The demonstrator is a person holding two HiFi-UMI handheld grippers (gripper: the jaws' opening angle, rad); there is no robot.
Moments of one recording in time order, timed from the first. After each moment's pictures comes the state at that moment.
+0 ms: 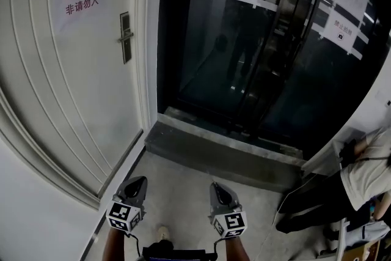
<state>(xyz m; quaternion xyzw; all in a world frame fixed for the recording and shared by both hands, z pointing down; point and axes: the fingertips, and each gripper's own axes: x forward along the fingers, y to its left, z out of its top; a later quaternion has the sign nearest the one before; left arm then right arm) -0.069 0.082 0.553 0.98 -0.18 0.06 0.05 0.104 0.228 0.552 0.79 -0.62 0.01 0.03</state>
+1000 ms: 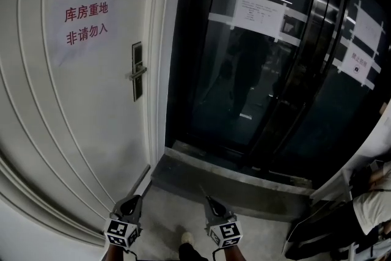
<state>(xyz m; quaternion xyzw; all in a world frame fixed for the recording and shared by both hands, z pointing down) -0.070 -0.136 0.558 0.97 -0.23 0.04 0.04 0.120 -0.003 0.550 0.76 -0.65 0.00 0.05</state>
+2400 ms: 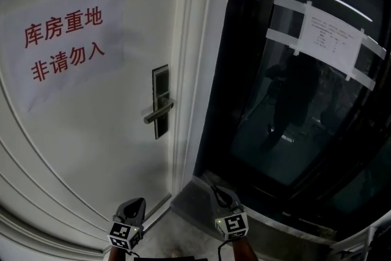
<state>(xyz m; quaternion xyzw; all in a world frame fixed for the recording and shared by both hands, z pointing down) 0.030 -0.385 0.565 0.93 -0.36 0.04 0.04 0.257 -0.338 0.510 0.65 -0.75 -0.10 0.07</state>
